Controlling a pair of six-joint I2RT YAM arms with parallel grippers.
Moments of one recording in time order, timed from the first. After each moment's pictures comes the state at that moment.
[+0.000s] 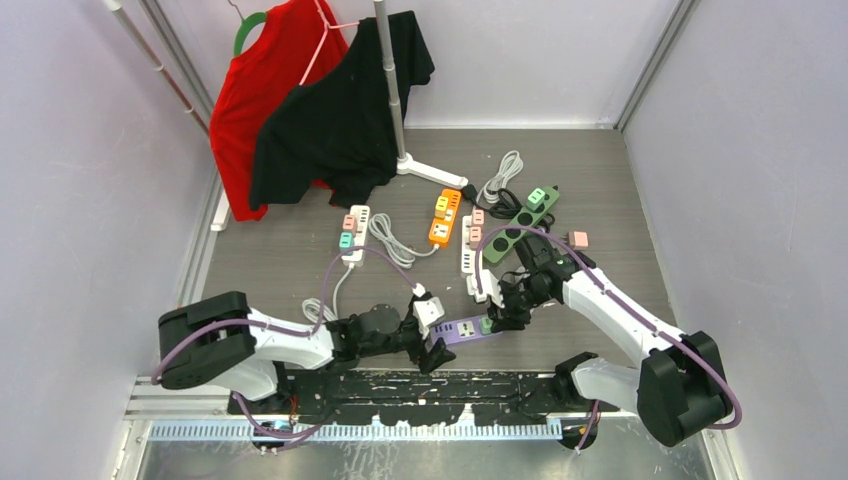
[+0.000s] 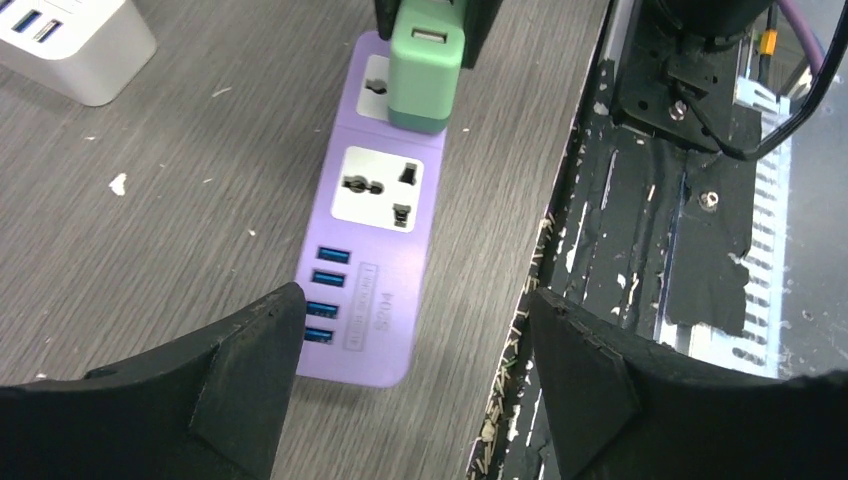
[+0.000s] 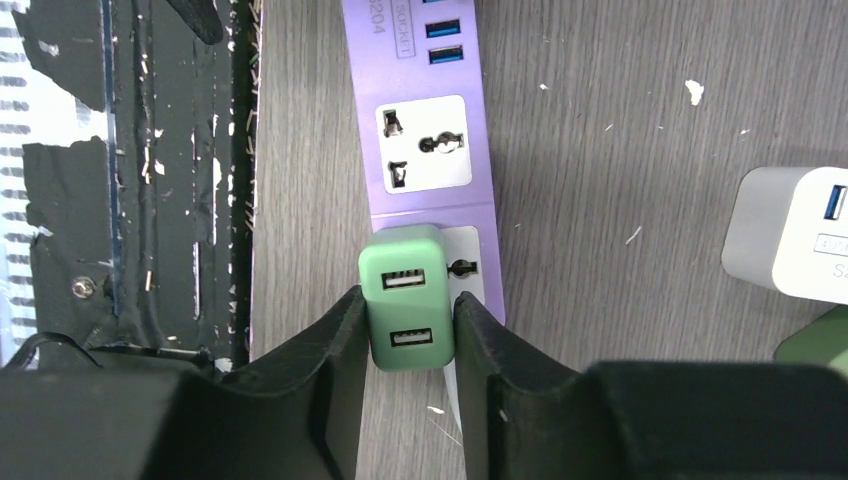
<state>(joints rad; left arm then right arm) -1.24 1.41 0.38 0.69 0.03 -0.17 0.41 1.14 0.67 -0.85 -0.70 -1.11</state>
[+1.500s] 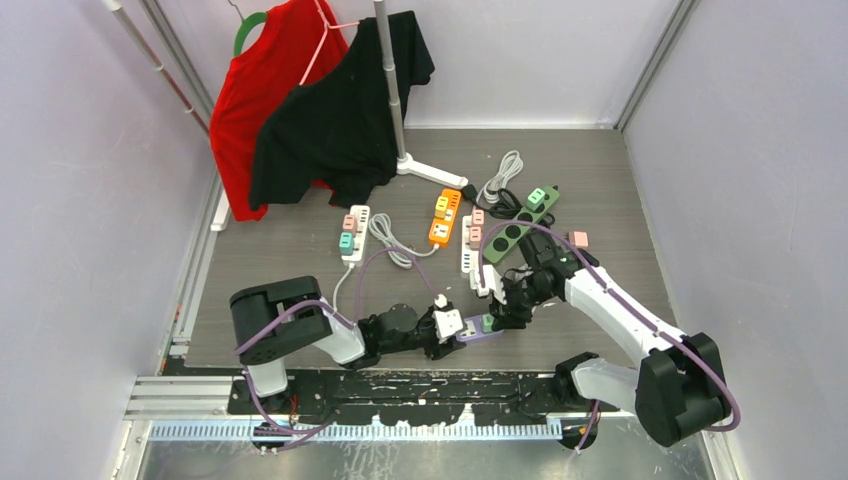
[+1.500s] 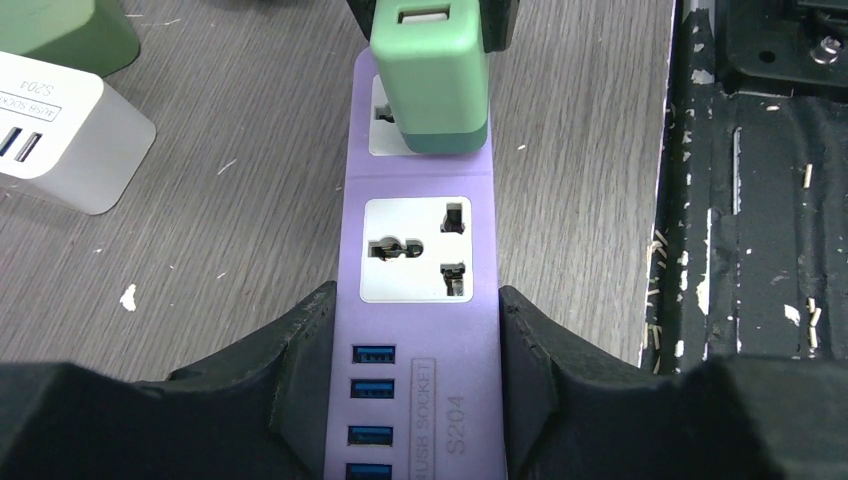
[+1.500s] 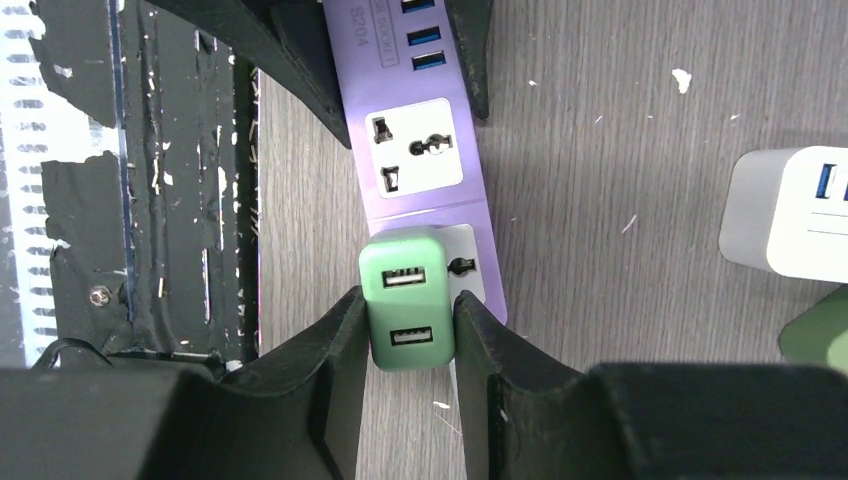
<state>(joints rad) -1.21 1.79 0.46 1.01 0.08 0.12 0.39 1.14 0.69 -0.85 -0.70 -1.07</state>
